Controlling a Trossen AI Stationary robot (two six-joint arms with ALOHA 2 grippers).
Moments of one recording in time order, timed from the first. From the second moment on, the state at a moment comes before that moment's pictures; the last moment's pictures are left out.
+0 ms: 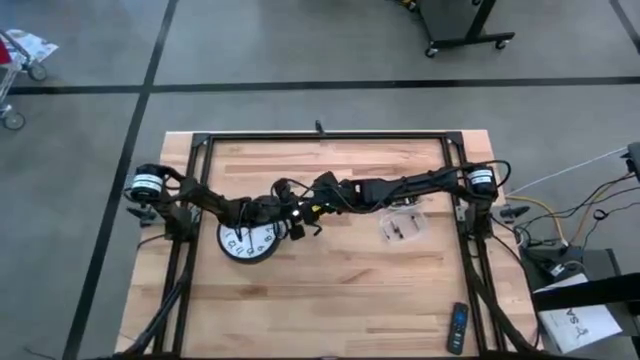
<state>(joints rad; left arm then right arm) 0.04 1.68 0.50 0.85 -0.39 0.08 -0.04 1.92 1.38 -0.29 0.27 0.91</state>
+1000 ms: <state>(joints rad) 0.02 1.73 0.48 0.97 -0.30 0.09 -0.04 1.78 1.38 -0.42 0.10 0.68</state>
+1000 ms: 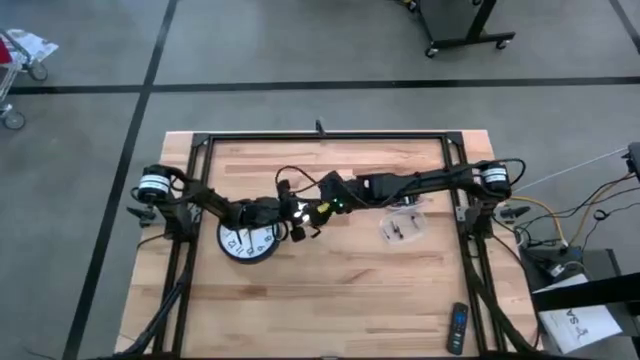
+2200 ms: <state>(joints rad) 0.03 1.73 0.63 0.73 0.07 0.17 0.14 1.78 1.38 -0.58 0.23 -0.90</state>
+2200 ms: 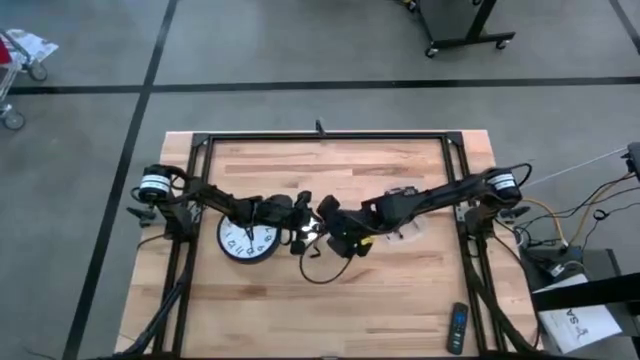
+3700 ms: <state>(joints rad) 0.03 1.73 0.62 0.71 0.07 0.18 0.12 1.86 1.38 -0.54 0.26 -0.73</state>
